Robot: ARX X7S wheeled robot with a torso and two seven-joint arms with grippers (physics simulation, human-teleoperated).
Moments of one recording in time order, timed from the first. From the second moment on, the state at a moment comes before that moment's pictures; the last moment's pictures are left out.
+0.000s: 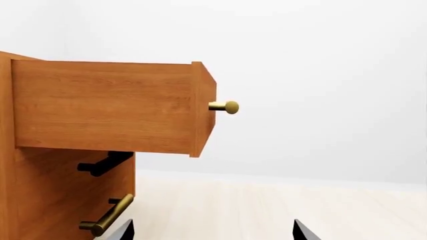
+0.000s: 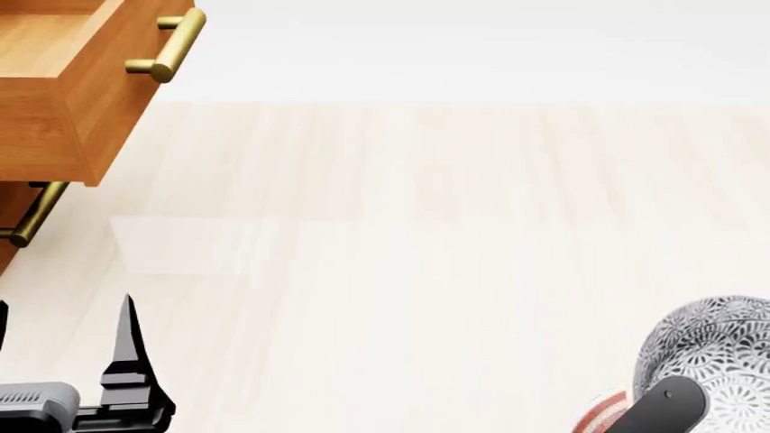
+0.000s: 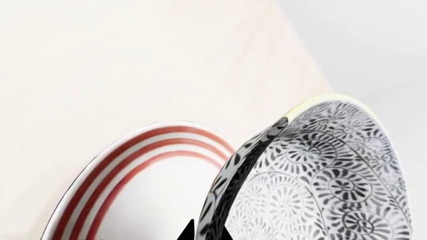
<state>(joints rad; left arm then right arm) -0.14 -0.37 0.33 0.29 -0.32 -0.04 -0.47 1.08 1.23 -1.29 -0.67 1.20 0.97 0.75</state>
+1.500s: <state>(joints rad) -0.14 -0.39 0.34 0.31 -0.34 -0.04 -0.48 1.09 1.26 -1.25 -0.79 1.16 0.90 0.75</state>
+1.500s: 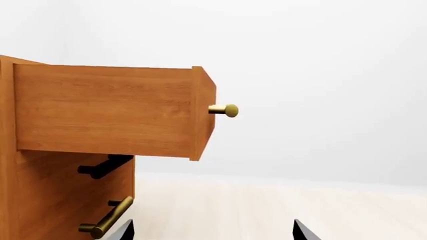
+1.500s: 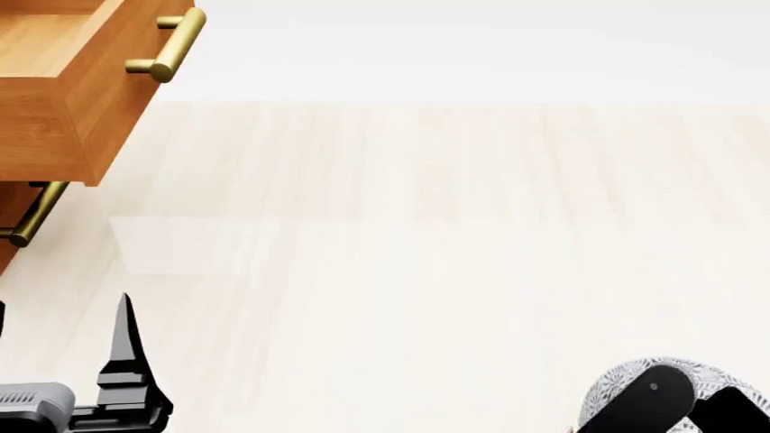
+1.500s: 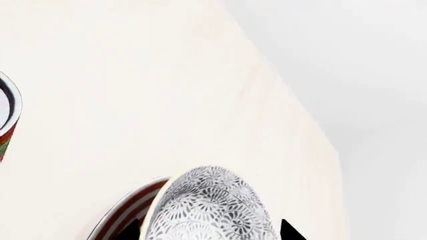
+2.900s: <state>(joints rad) -0.14 -0.40 0.34 0.31 -0.35 -0.03 -0.49 1.10 1.31 -1.19 -0.90 1.00 0.70 0.74</state>
